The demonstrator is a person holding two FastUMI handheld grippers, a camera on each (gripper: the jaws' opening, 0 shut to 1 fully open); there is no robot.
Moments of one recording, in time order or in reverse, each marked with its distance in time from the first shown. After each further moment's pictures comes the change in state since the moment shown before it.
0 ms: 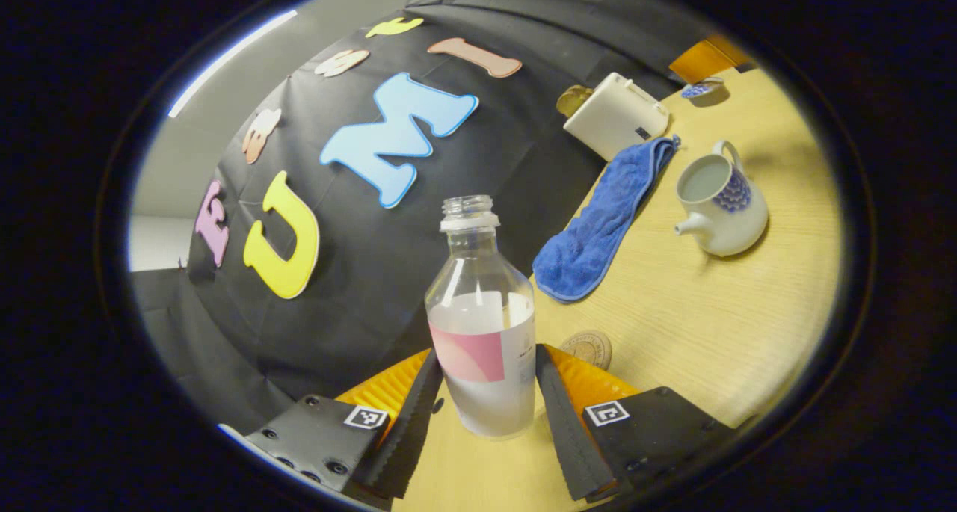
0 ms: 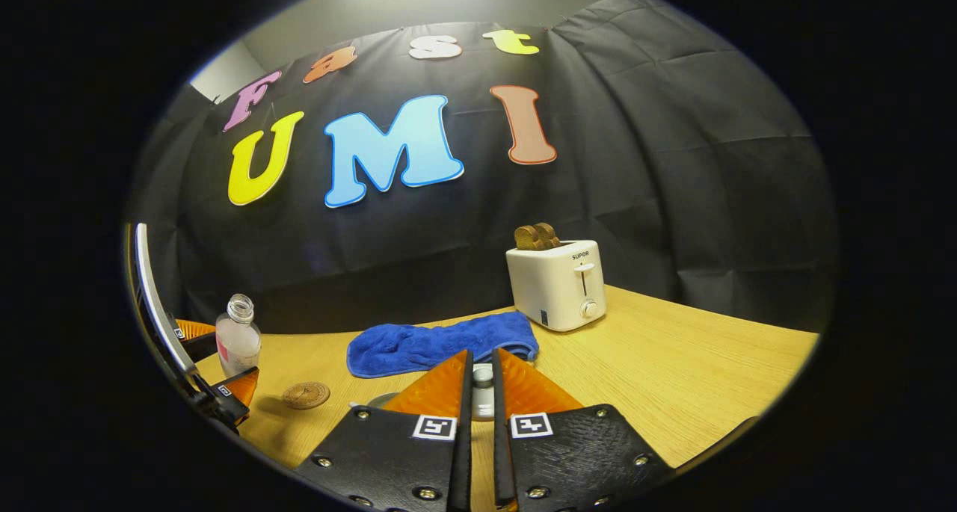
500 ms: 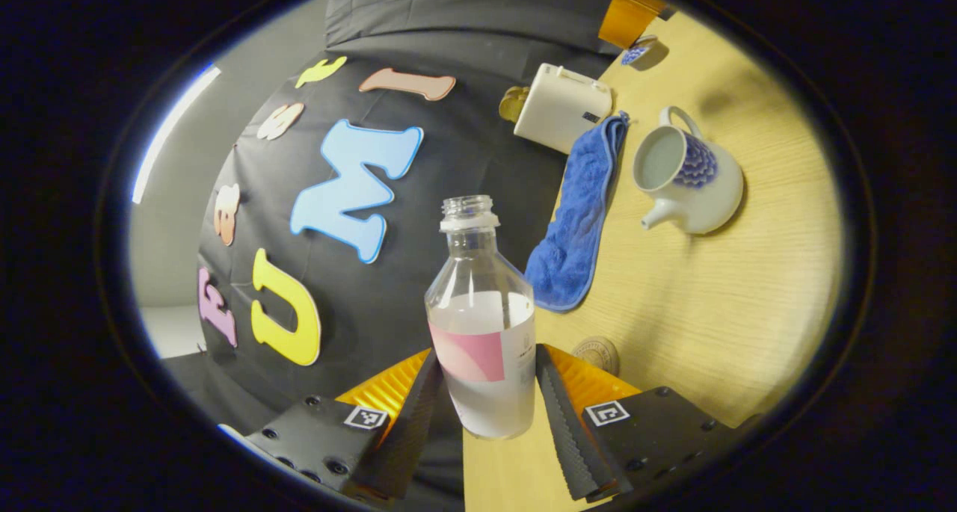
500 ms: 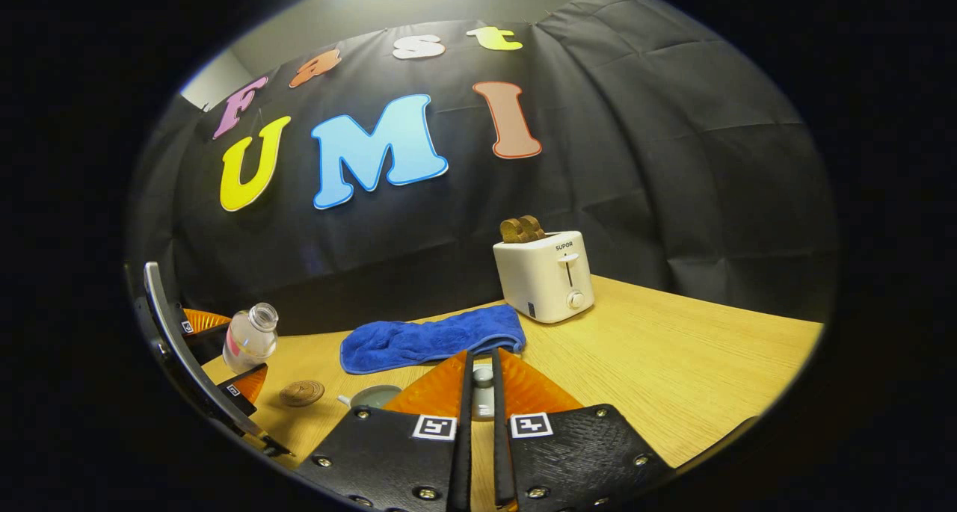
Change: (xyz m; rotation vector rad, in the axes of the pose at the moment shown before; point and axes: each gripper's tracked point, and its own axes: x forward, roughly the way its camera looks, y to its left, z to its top) left arm 0.006 -0.014 0.034 0.287 -0.070 -0.008; right arm -0.007 -0.019 -0.006 0.038 0.014 -0.022
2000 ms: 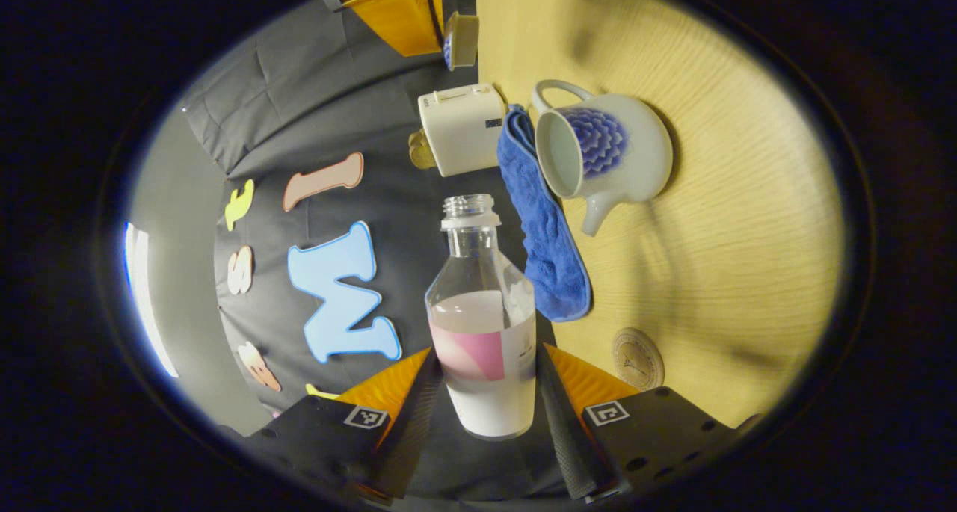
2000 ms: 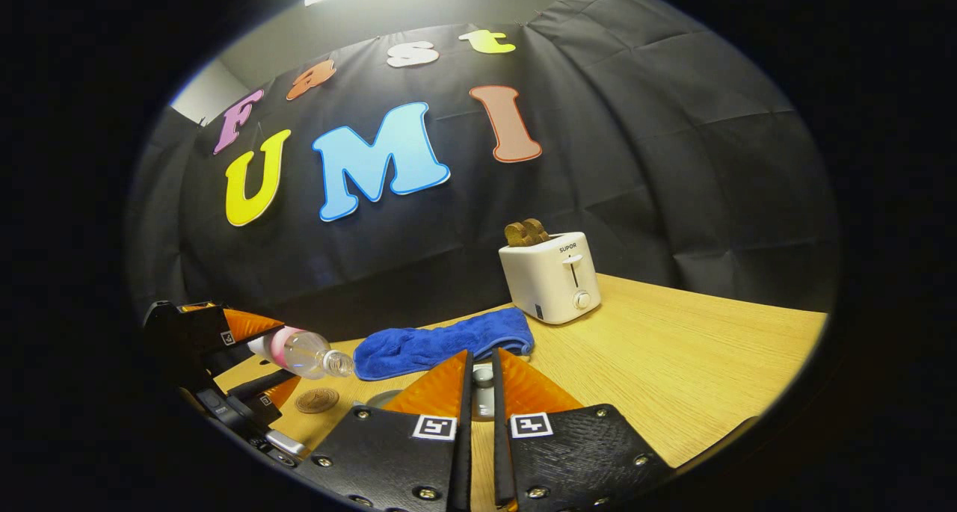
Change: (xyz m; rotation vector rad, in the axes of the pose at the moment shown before) left arm 0.000 -0.009 0.049 0.576 -0.105 0.007; right arm -0.006 0.006 0.006 0.044 -0.009 0.040
